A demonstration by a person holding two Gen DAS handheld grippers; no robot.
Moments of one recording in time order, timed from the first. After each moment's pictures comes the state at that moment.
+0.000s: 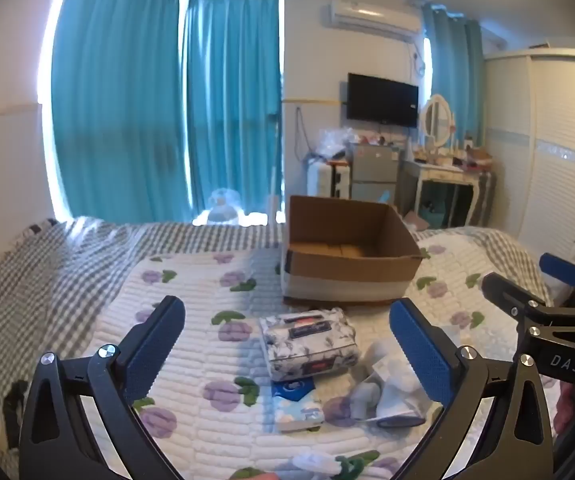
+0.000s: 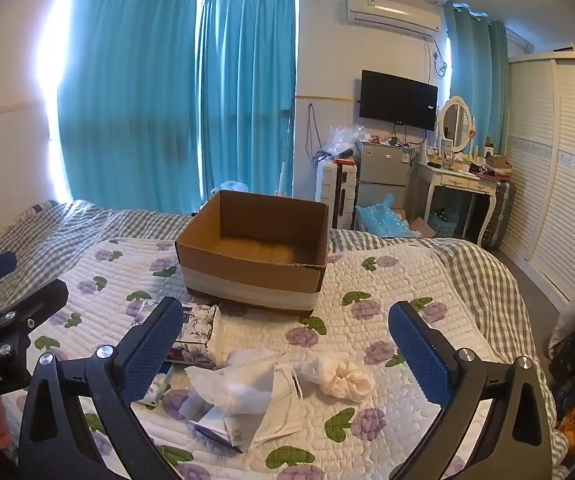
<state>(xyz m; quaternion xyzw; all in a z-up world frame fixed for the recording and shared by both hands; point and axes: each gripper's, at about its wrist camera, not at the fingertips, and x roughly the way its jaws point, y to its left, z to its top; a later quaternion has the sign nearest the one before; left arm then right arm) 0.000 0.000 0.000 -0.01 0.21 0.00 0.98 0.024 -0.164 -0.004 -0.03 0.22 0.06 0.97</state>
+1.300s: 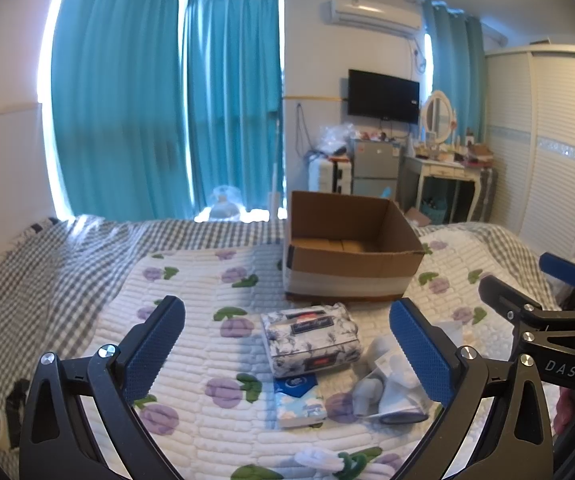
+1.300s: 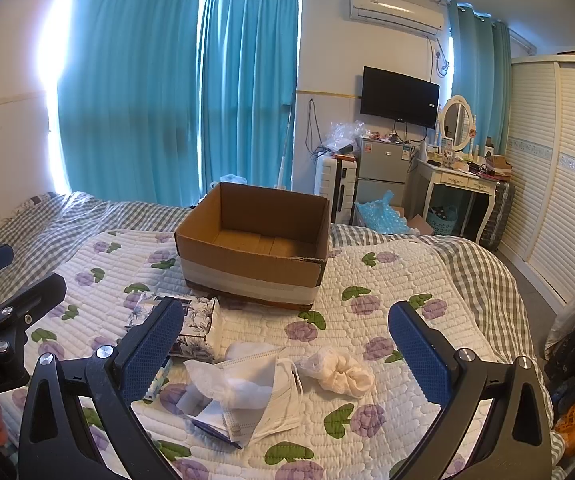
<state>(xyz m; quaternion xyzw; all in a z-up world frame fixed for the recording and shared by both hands) -0.002 -0.001 -0.001 -0.01 0.21 0.00 0.98 0.026 -0.162 -0.011 -0.04 0.23 0.06 0.97</state>
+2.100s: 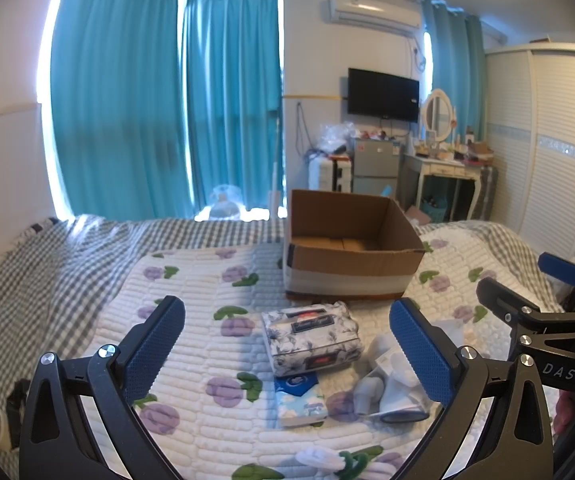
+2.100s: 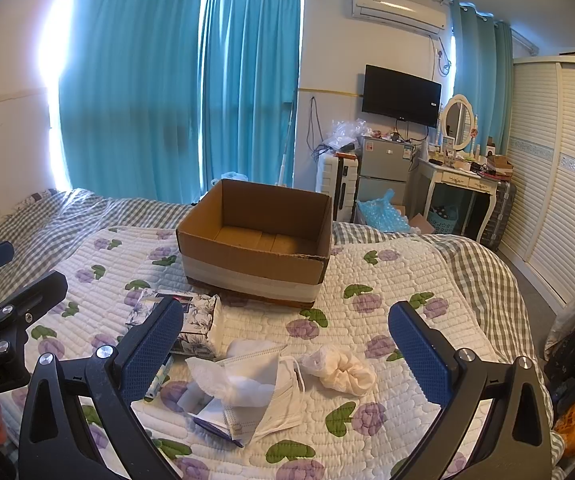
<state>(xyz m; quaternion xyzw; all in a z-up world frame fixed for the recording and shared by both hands) -0.002 0.001 -0.002 0.00 0.21 0.00 0.98 0.026 -0.161 -0.012 -0.04 0.23 0.06 0.97</state>
